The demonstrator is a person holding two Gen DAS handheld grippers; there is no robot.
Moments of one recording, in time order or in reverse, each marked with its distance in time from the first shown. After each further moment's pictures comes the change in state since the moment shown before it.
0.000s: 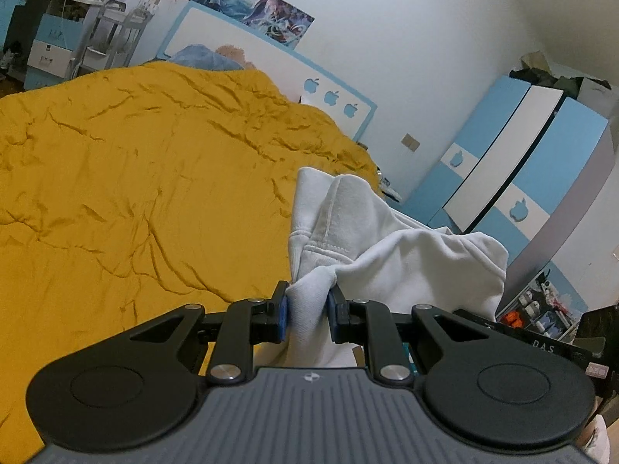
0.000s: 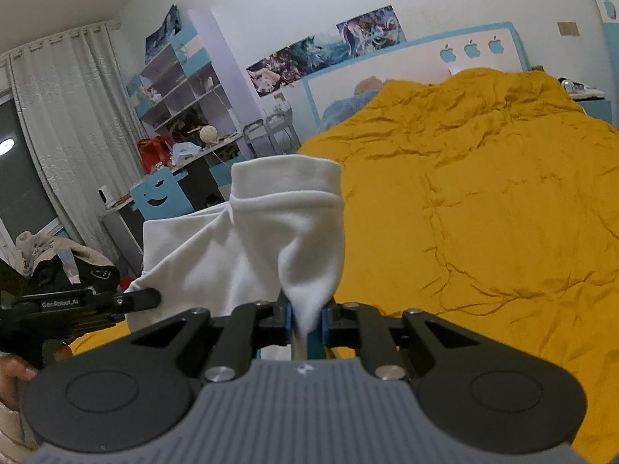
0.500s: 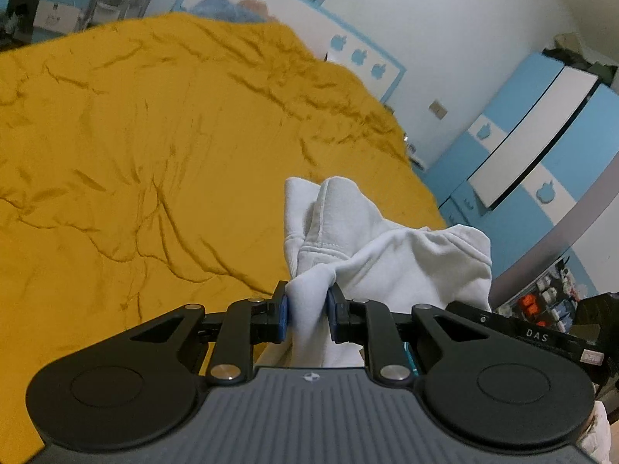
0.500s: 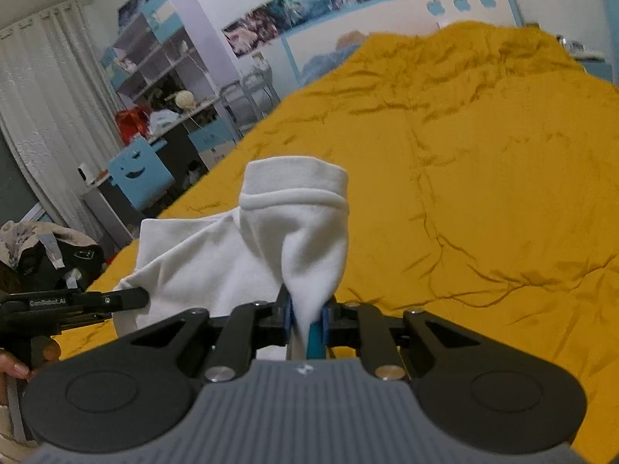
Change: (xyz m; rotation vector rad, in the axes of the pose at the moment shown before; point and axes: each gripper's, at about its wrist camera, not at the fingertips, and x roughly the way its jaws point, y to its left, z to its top) left arm 0.077 0.043 0.007 -0.046 0.148 0.041; right arm 0.099 -0.046 0.009 0.053 0.143 -0.037
